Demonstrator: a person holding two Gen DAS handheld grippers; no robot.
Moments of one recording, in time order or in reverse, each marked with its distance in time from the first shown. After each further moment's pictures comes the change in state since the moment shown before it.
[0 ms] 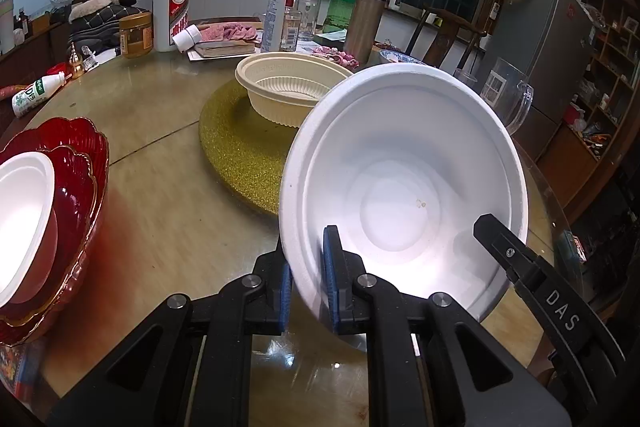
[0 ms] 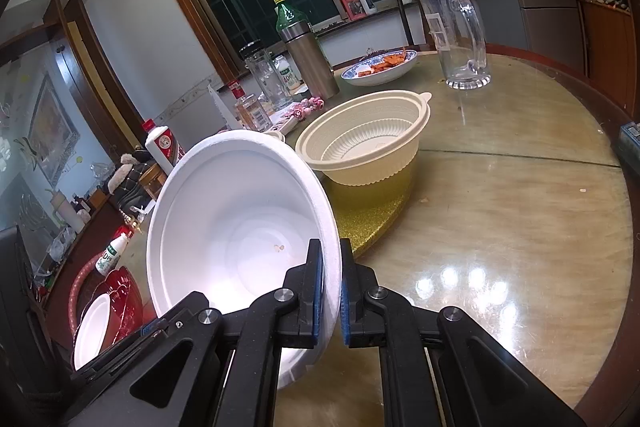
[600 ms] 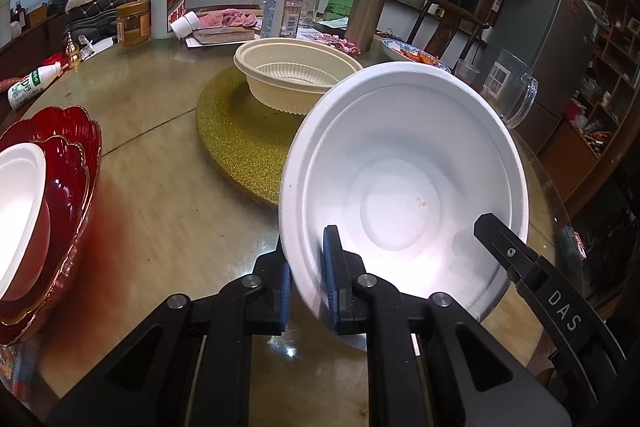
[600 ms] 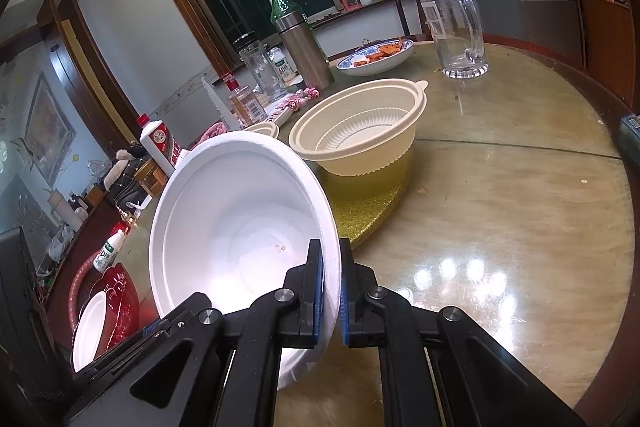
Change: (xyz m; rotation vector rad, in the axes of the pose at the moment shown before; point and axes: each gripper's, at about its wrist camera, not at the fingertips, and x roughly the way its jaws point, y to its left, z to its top) left arm 0.006 0.002 -0.001 -0.006 0.042 -0.006; right arm 0.006 -0.002 0.000 0.010 0.032 -0.010
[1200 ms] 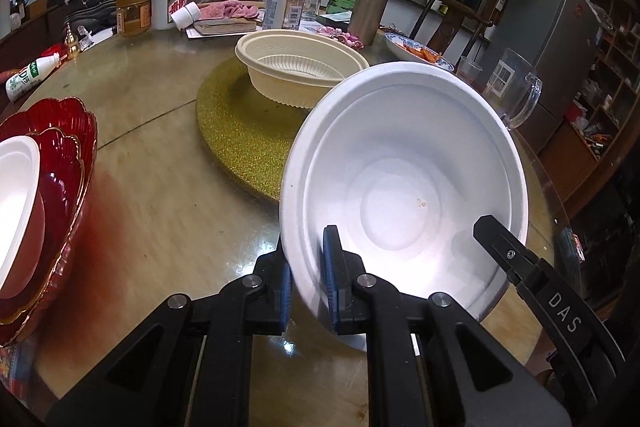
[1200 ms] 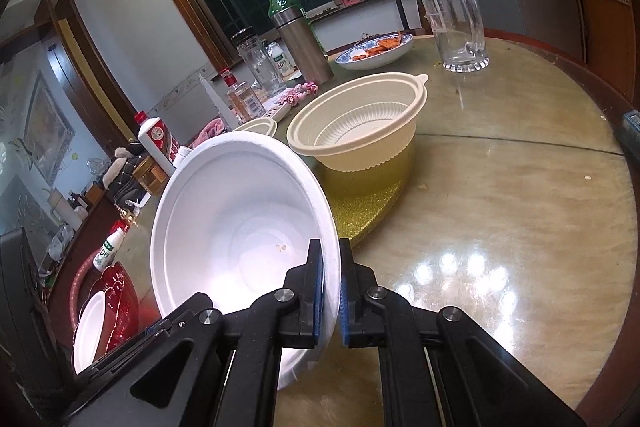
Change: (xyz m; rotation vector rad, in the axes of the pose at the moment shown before) left arm 0.006 0.001 0.001 -0.017 0.031 -0.006; right arm 0.004 -0.001 0.001 0.011 0.023 0.001
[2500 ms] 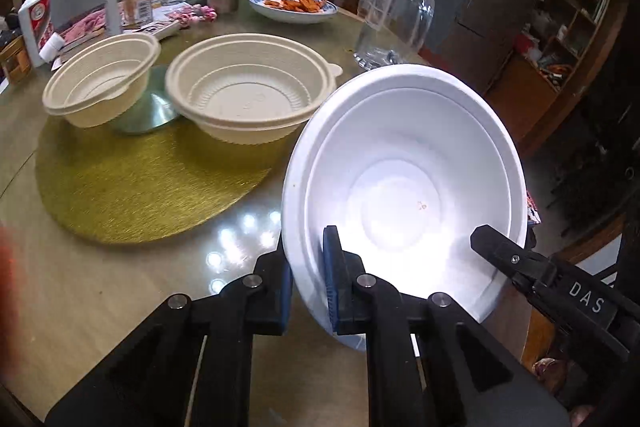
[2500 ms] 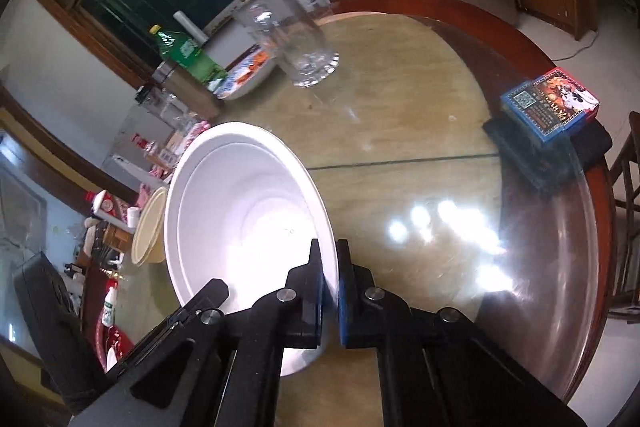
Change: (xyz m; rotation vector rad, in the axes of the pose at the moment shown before) left arm 0.019 -0.154 0.006 0.185 0.149 -0.145; right arm -0.050 -0.157 0.063 0.285 0.119 -0.085
